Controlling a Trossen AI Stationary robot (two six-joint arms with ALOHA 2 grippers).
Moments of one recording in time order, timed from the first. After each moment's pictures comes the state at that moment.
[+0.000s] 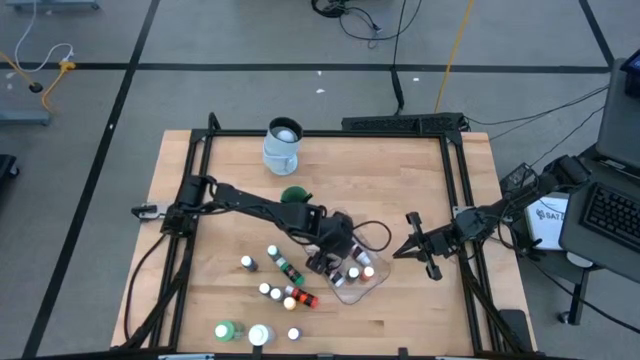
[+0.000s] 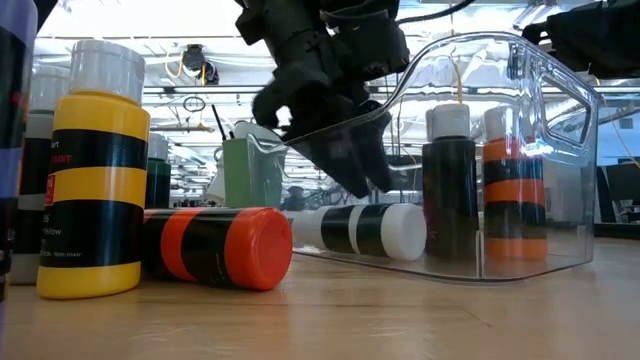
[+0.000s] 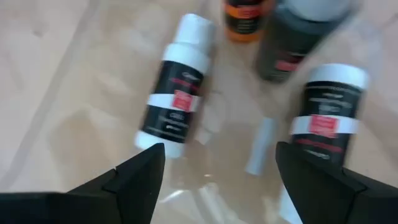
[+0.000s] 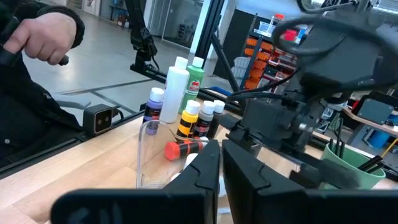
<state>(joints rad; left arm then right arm) -0.12 2.07 1.56 -0.51 0.08 0.43 0.45 0.74 0.09 0.67 0.08 -0.28</state>
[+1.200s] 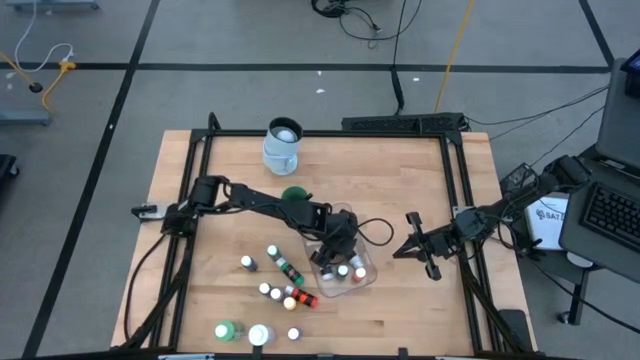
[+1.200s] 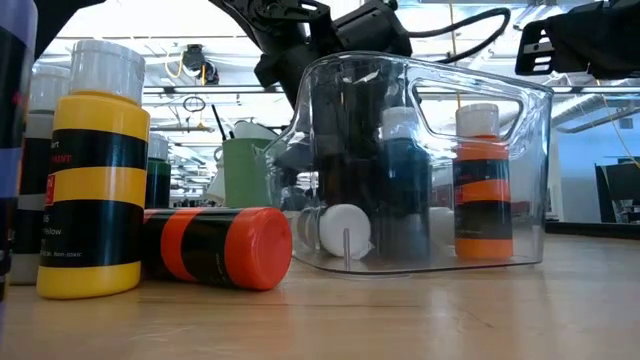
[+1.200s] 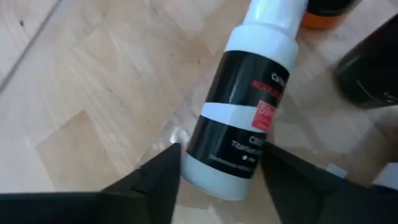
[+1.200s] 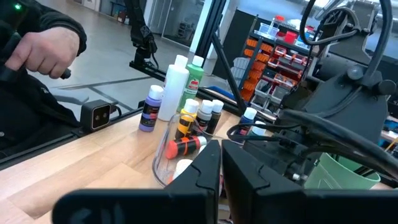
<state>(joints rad) -0.06 2.18 1.56 -0.43 0.08 0.56 0.45 0.75 0.09 0.67 0.08 -0.31</state>
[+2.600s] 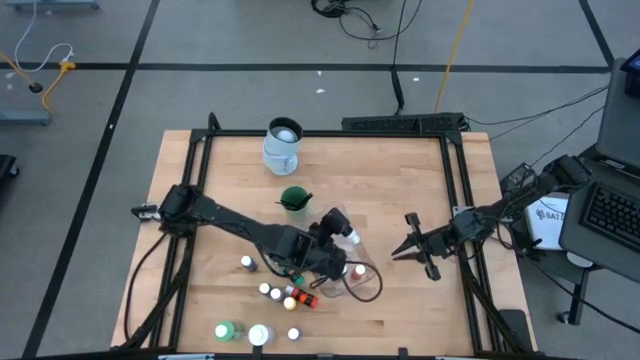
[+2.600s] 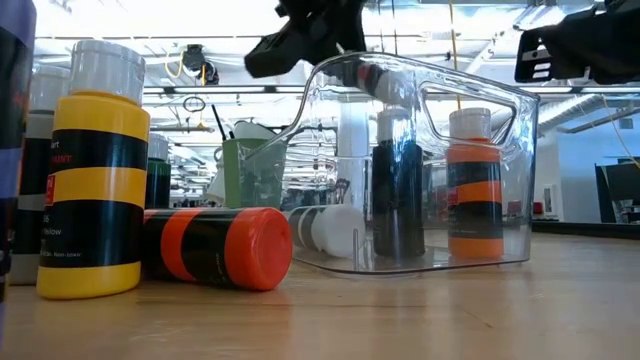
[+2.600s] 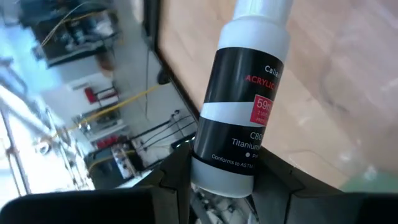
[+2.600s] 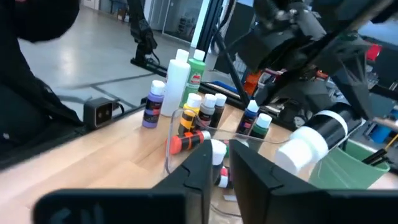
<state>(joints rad) -0.32 2.00 1.72 -0.72 -0.92 0.86 0.45 0.77 0.09 0.67 0.08 -0.26</state>
